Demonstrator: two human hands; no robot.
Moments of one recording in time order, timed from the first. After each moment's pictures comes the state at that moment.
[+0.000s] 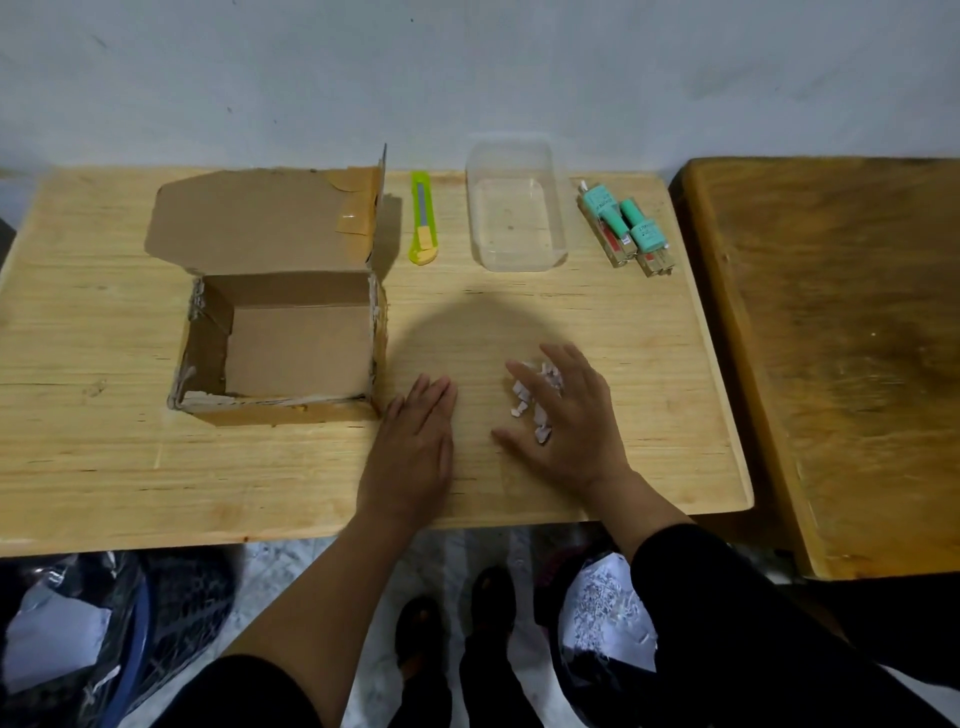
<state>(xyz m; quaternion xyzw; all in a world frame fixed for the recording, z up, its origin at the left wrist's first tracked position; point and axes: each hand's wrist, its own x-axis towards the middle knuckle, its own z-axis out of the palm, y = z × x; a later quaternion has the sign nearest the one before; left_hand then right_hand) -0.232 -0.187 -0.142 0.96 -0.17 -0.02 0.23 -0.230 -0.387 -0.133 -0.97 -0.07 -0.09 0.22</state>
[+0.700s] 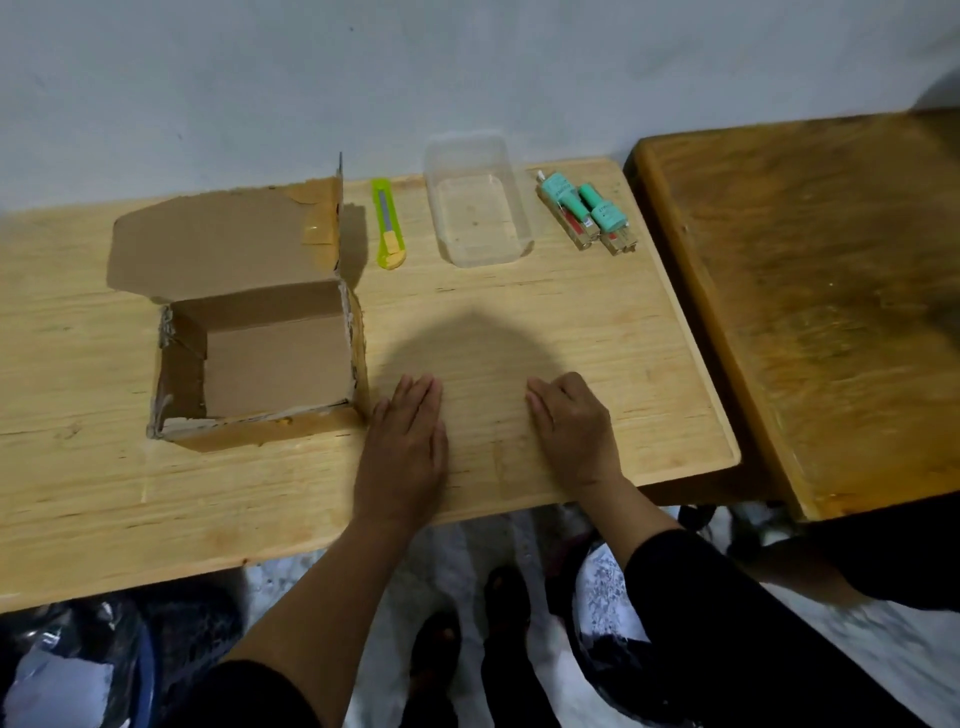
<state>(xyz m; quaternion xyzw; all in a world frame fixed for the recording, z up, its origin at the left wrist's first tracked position) -0.231 -0.188 -0.140 0.95 -0.18 -0.03 0.24 -0.254 -0.378 -0.134 -0.96 0.05 -0.15 0.23</state>
